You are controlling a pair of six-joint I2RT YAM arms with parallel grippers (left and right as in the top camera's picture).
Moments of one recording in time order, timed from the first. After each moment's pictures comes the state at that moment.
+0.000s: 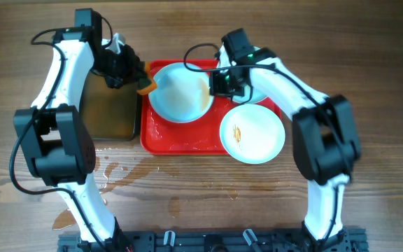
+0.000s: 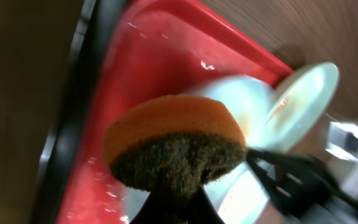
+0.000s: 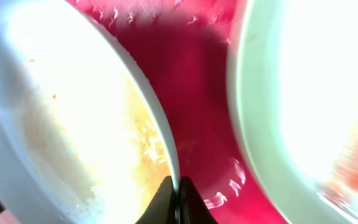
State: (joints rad) left arm 0.04 2.09 1.73 -1.04 0.56 -0.41; right arm 0.40 2.13 1.60 -0.71 -0.35 0.42
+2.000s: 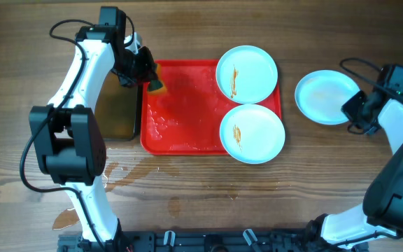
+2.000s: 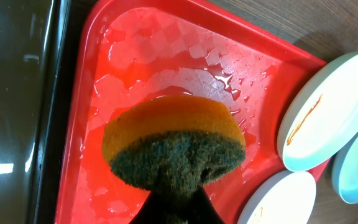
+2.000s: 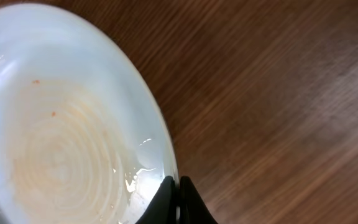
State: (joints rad) left arm -0.07 2.09 1.73 -1.00 0.41 -0.41; right arm -0.41 1.73 1.07 -0.59 0.03 0.45
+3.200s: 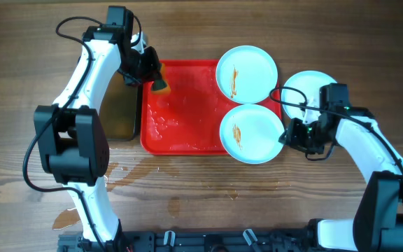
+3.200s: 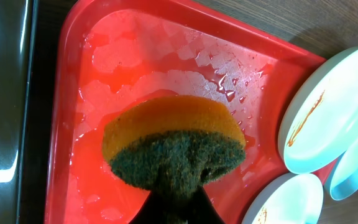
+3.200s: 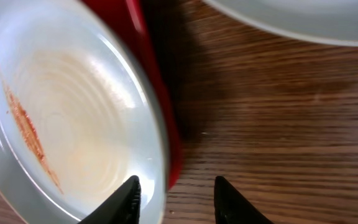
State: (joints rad) left arm -0.11 2.09 1.73 -0.98 0.39 -0.41; right arm -0.07 1.57 0.84 -0.76 -0.36 0.21
